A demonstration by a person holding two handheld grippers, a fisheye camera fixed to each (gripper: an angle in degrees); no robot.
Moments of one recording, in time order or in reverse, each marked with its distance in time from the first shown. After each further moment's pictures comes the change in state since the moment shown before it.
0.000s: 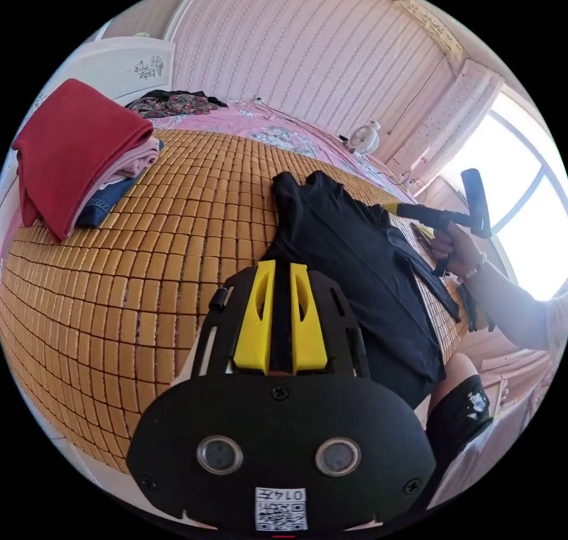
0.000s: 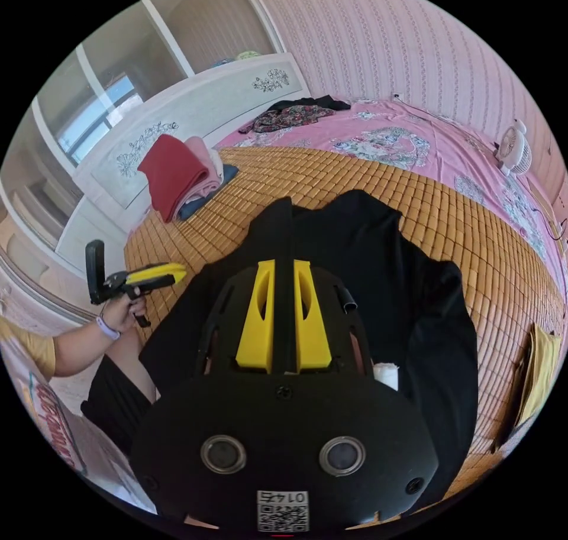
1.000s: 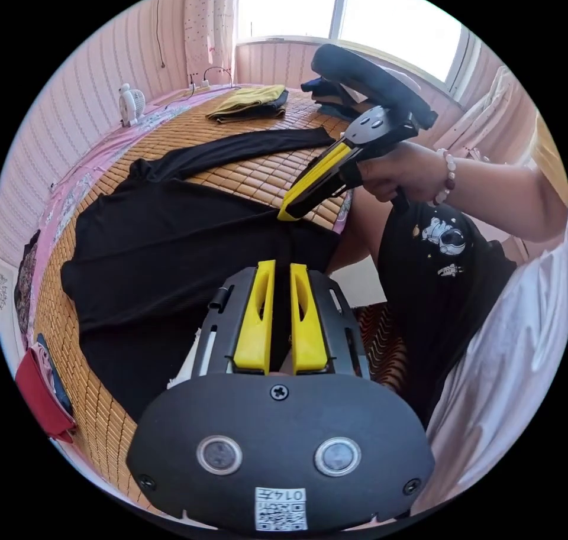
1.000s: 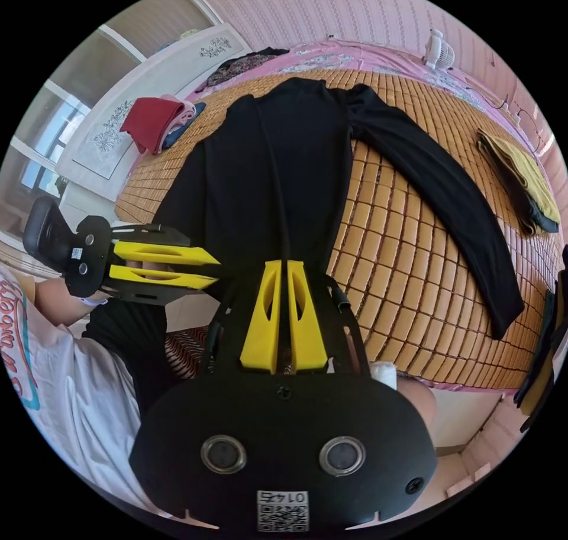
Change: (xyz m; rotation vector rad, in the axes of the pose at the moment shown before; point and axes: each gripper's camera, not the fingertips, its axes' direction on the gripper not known) left arm 0.265 0.089 0.056 -0.423 0.120 0.836; right arm 0.020 0.205 -0.046 -0.218 0.036 0.259
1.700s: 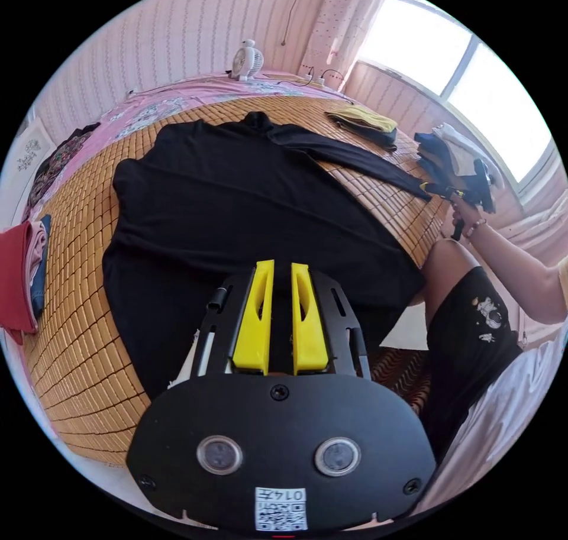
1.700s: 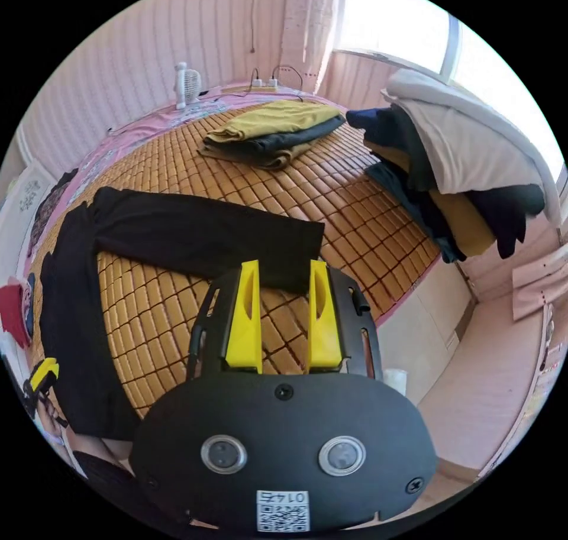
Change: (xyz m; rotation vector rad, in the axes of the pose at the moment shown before) left arm -0.120 0.041 -0.024 0.068 -0.113 -0.452; right arm 0.184 0.077 -0.048 0.297 0.522 0.829
